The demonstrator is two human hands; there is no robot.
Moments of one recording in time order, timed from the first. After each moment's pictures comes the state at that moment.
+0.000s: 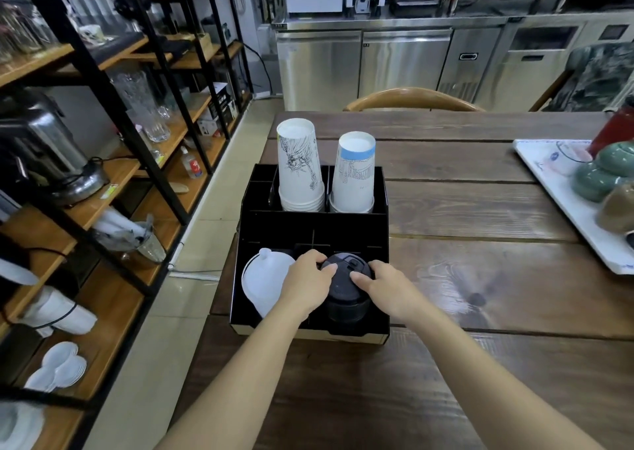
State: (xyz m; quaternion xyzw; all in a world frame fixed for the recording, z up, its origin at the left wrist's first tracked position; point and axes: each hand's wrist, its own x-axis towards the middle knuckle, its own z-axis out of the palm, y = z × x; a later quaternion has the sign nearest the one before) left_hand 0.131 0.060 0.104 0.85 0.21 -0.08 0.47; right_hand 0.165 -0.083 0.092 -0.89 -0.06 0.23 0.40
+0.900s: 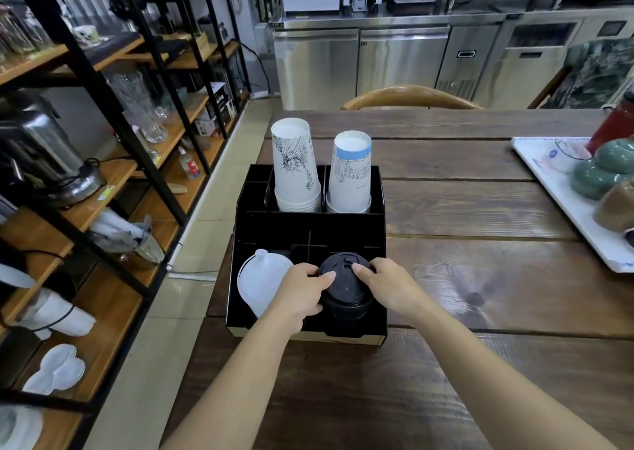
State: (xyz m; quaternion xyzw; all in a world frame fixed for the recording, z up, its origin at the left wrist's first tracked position) left_hand 0.121 0.059 0.100 0.72 0.26 -0.11 0.64; right_hand 0.173 -0.085 0.093 -0.89 -0.05 0.23 0.39
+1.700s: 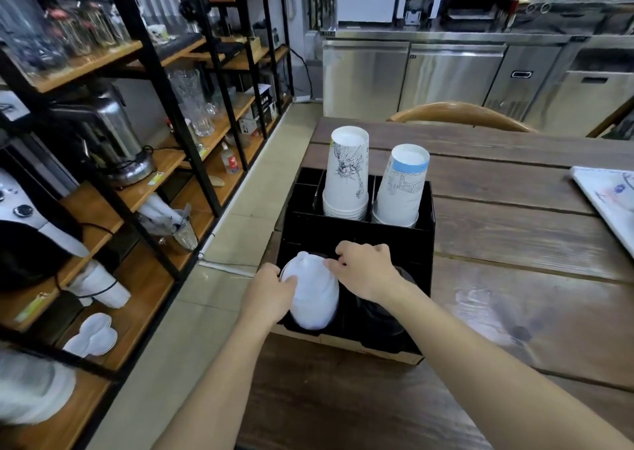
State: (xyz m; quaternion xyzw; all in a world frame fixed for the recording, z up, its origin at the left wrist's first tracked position) left_hand 0.089 0.145 0.106 0.84 0.34 0.00 0.41; right_hand 0.176 0.009 0.122 -0.93 -0.27 0.13 0.21
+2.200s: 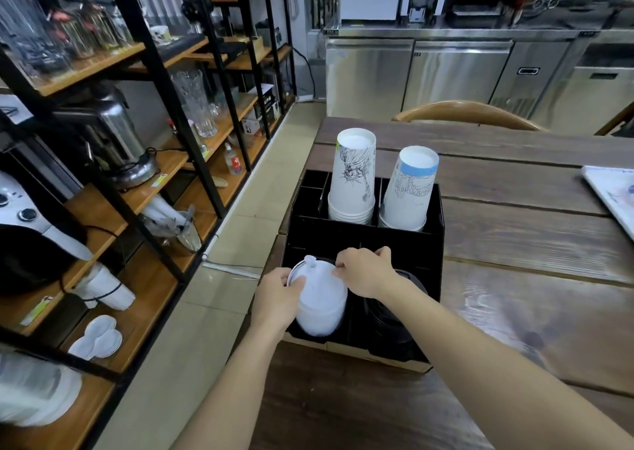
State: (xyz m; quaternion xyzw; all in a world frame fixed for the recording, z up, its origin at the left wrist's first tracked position) left_hand 0.098 0.148 0.085 0.76 0.34 0.06 0.55; right_hand 0.196 0.026 0.107 -0.93 -0.29 0.17 0.12
